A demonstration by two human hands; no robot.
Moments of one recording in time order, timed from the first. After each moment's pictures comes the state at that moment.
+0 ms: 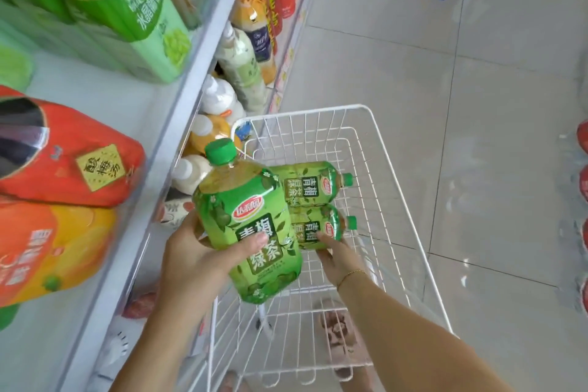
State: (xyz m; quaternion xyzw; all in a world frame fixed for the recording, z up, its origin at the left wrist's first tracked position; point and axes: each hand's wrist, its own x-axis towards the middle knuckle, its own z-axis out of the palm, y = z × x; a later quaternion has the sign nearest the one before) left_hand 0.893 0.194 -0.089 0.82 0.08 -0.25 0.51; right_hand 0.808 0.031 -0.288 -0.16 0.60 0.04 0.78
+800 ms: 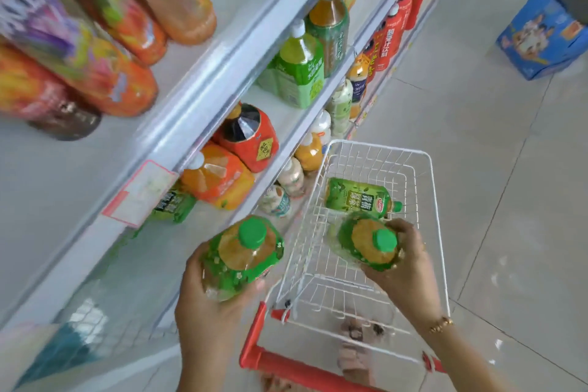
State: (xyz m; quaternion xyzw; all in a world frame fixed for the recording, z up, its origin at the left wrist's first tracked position) left_hand 0.774 0.299 0.021 0.84 0.23 0.00 0.49; right_hand 0.772 0.043 -0.051 -0.86 0.21 0.02 0.47
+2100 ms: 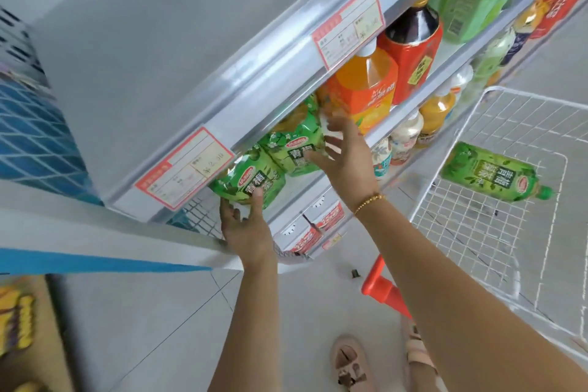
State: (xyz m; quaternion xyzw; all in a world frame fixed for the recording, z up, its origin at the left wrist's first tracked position) left_hand 0.753 0.449 -0.093 0.68 0.45 0.21 0.54; right_hand 0.849 0.317 -0.076 -0.77 -0.02 0.08 0.63
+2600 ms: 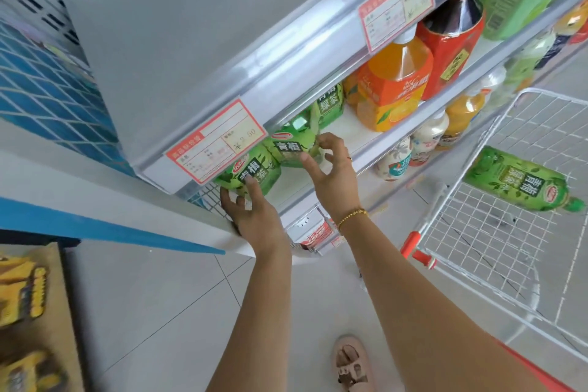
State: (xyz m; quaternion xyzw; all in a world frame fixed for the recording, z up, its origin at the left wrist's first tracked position) left_hand 0.751 0.452 -0.092 0.55 0.49 0.28 0.61; right_hand 0.814 0.368 -0.099 -0.75 0.01 0.08 0.66
